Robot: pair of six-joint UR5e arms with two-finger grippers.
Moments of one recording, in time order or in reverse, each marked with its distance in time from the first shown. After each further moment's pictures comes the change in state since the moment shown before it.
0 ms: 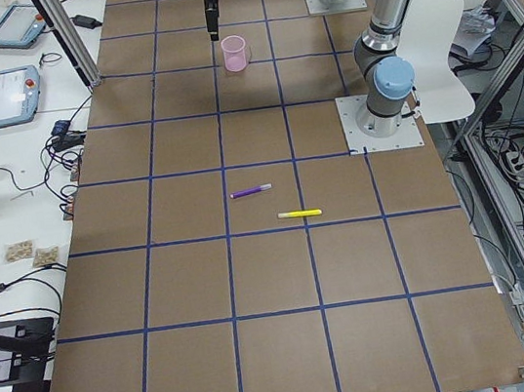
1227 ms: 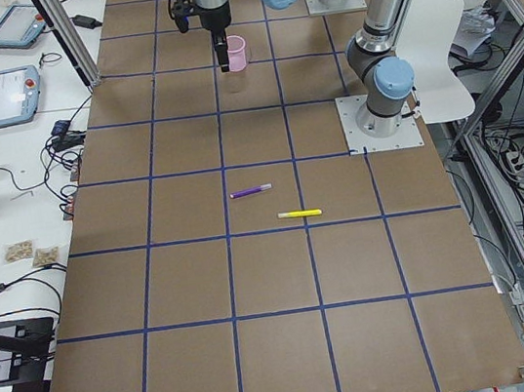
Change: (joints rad) left arm 0.223 0.014 -0.103 0.006 0.012 0.077; right arm -0.323 0.367 -0.001 -0.351 -0.005 -0.032
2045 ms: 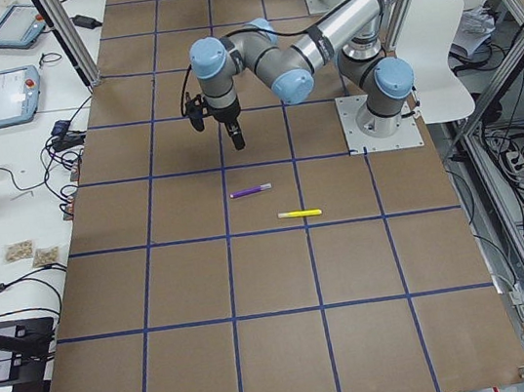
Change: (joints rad) left arm 0.242 -0.185 -0.235 0.375 0.005 0.092; right arm -0.002 0.070 0.208 -0.332 -0.027 0.086
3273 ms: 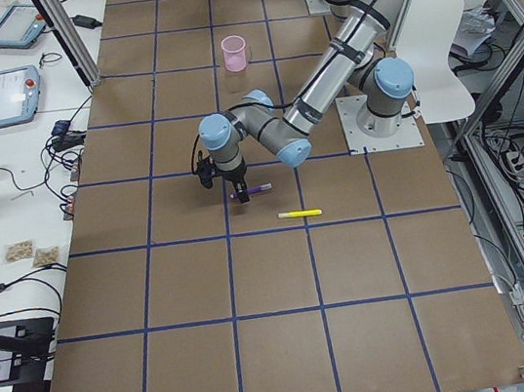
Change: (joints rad) left arm 0.093 -0.220 -0.072 0.259 0.062 0.187; right arm 0.000 -0.026 0.011 -0.020 0.019 -0.038
